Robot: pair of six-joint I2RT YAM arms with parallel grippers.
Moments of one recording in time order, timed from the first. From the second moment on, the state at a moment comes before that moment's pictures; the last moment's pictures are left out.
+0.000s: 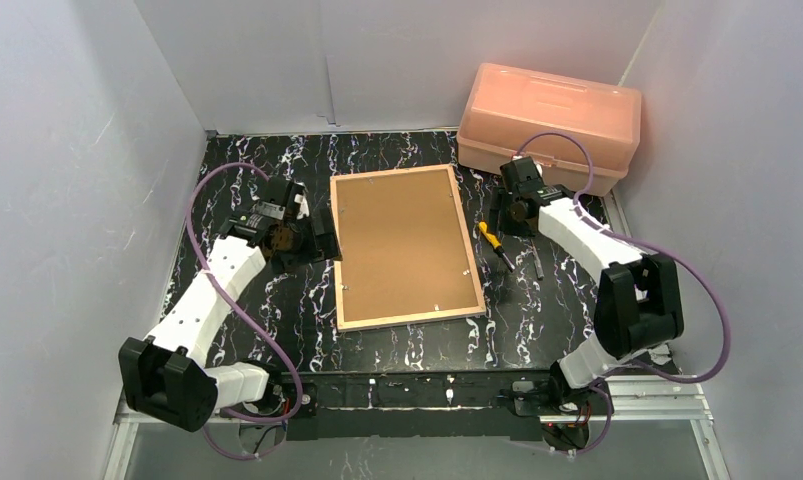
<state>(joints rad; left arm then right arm) -0.32 1.23 1.12 -0.97 0.02 -0.51 0.35 1.55 1.16 -0.64 0.21 0.40</state>
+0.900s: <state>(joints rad) -0.33 1.19 1.06 -0.88 0.22 -0.35 0.34 1.84 1.27 -0.56 0.12 0.19</state>
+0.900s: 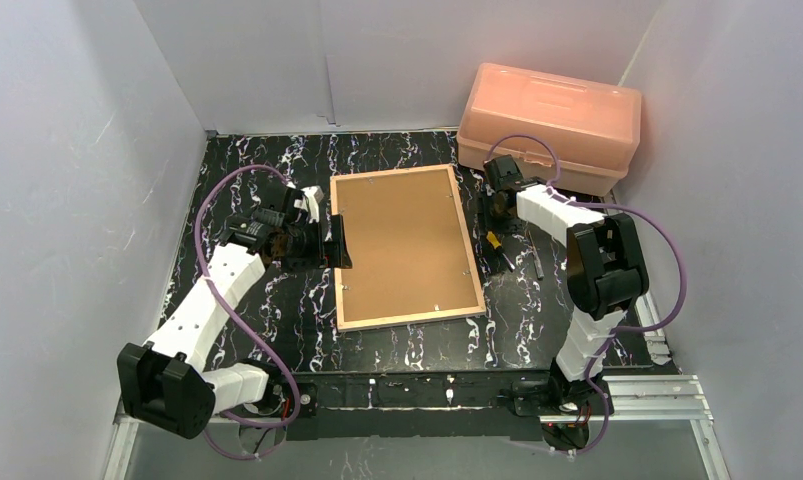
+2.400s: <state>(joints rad) -0.40 1.15 1.04 -0.53 0.55 -0.53 0.51 1.58 1.25 -0.21 -0.49 0.60</state>
